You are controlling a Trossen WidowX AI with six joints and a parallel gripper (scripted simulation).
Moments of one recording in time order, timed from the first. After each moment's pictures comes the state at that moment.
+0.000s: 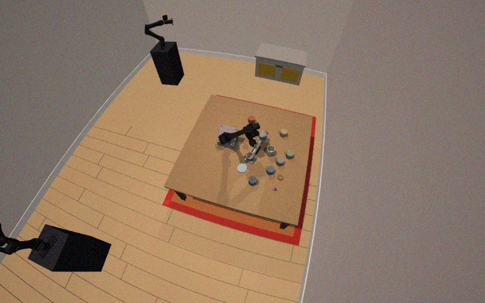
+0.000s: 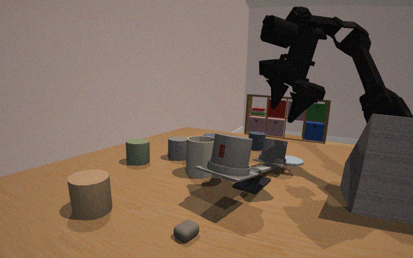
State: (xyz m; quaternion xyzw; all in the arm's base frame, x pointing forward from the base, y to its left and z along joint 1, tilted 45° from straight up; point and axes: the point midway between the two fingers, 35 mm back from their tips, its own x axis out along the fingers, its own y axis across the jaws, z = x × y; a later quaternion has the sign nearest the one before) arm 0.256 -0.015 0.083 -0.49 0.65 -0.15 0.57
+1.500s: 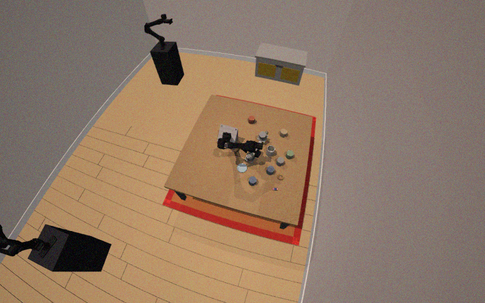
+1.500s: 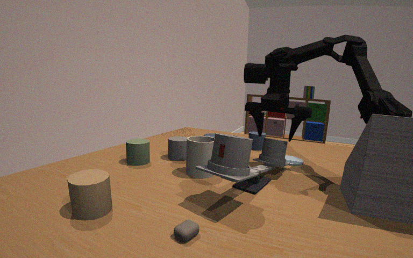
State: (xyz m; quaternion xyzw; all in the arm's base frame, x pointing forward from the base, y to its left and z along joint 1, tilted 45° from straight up) arm 0.261 -0.129 0.089 -0.56 0.72 0.16 0.37
